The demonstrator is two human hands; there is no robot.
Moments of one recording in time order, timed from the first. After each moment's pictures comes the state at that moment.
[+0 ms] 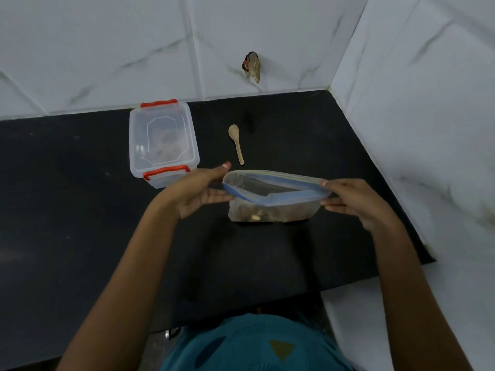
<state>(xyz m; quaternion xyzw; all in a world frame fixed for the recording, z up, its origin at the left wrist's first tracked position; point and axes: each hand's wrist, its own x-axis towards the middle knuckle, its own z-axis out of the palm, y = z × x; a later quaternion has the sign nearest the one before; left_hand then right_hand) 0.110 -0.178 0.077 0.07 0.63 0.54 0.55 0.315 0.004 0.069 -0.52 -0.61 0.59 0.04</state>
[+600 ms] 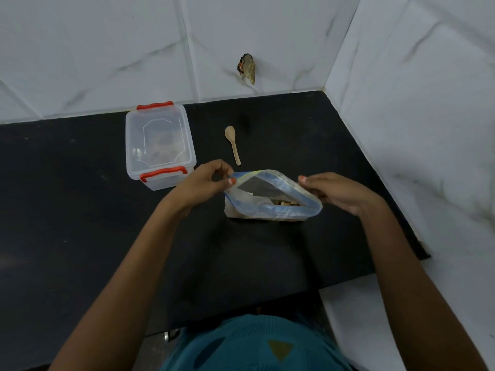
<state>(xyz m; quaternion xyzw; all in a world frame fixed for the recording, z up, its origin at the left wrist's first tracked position) 0.113 -0.175 0.071 0.38 0.76 0.37 0.37 0.300 0.012 0.068 -0.38 -0.71 0.58 -0.10</state>
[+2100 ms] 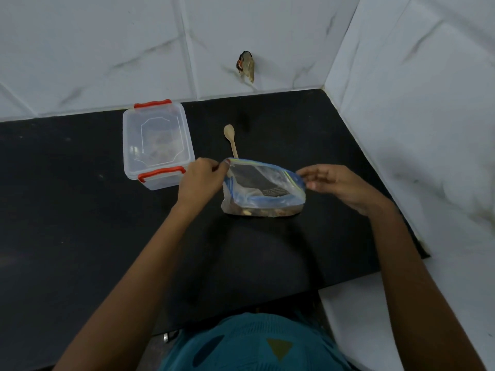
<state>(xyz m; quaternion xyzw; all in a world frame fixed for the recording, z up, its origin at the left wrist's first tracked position) 0.116 -0.158 0.056 0.31 0.86 0.35 0.21 0.307 0.018 0.072 -0.28 -0.76 0.58 -0.02</state>
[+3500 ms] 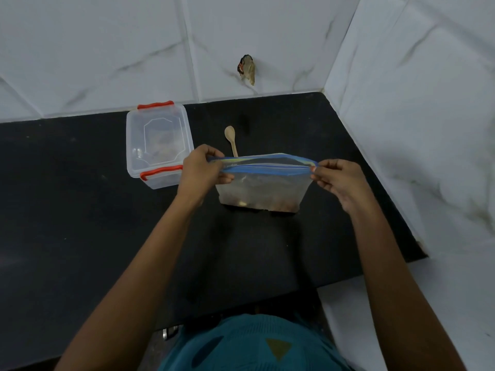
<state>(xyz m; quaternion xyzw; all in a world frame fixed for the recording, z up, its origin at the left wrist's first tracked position) 0.119 -0.158 0.069 0.19 0.78 0.53 0.27 0.294 0.002 0.077 -0.53 -0.58 0.60 0.15</state>
